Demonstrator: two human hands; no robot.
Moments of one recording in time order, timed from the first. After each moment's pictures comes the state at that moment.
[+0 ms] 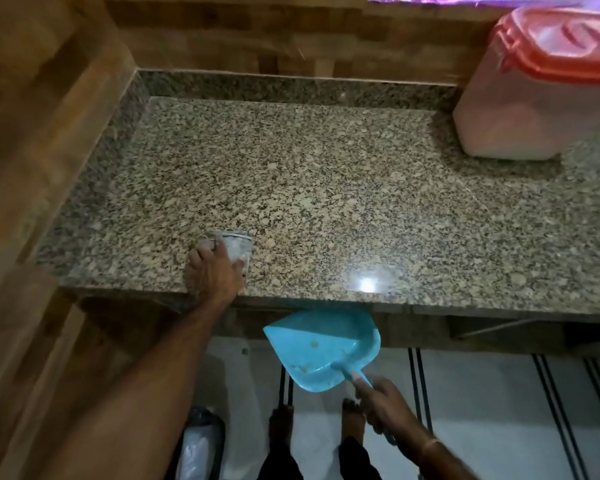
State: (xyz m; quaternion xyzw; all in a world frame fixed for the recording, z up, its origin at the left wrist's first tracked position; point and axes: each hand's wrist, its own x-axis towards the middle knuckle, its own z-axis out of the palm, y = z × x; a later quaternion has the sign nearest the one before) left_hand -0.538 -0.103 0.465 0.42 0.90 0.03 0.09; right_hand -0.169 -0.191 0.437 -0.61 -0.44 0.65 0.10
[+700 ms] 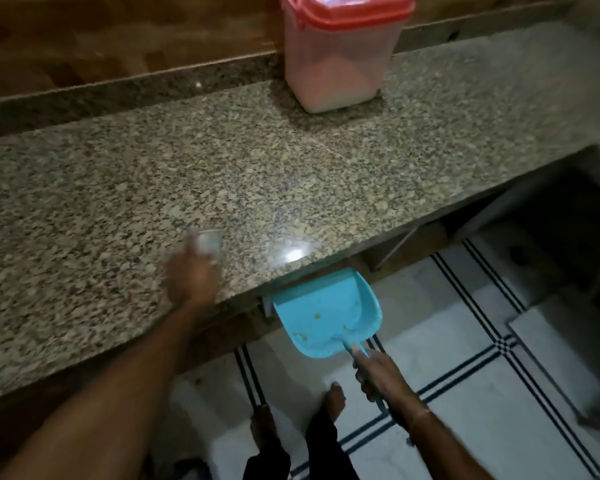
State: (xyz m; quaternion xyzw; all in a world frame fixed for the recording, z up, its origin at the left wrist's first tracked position) left_hand -0.406 -0.038 0.459 0.56 0.80 0.17 0.15; right_hand -0.086 -0.243 0.448 -0.73 -0.25 0.59 0.24
